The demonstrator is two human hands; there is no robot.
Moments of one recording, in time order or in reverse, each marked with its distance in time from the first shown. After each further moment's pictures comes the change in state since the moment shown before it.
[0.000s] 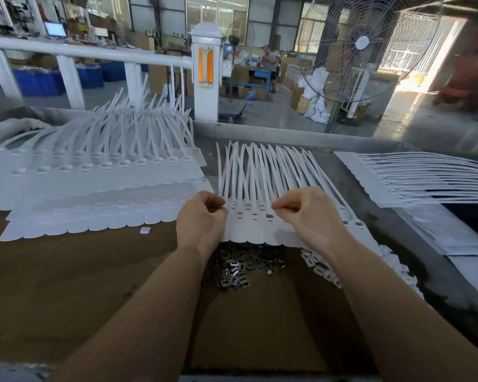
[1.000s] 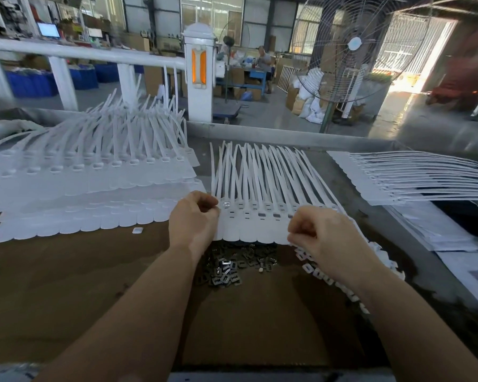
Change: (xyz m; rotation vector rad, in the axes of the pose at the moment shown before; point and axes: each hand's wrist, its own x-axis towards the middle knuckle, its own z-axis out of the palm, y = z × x) left_hand 0.001 -0.002 0.003 -0.021 0.006 0.007; right_hand -0.045 0.014 -0.024 -0.136 -0.045 -0.036
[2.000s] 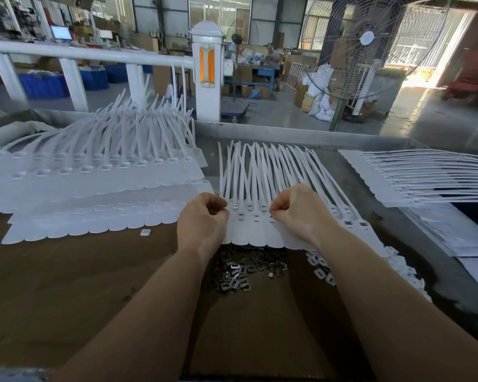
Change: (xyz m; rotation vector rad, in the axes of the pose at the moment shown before) left_hand -0.003 0.003 -0.003 0.043 -0.018 0.018; right_hand 0.066 -0.015 0.031 0.024 -0.043 0.106
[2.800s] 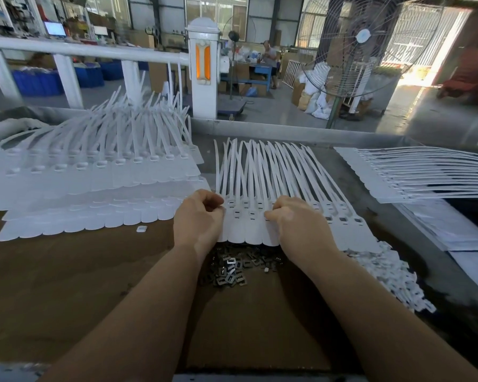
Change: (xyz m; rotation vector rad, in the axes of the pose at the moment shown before) left_hand -0.002 0.000 0.000 0.009 0.001 -0.001; right_hand -0.032 0.005 0.009 -0.518 0.016 -0.271
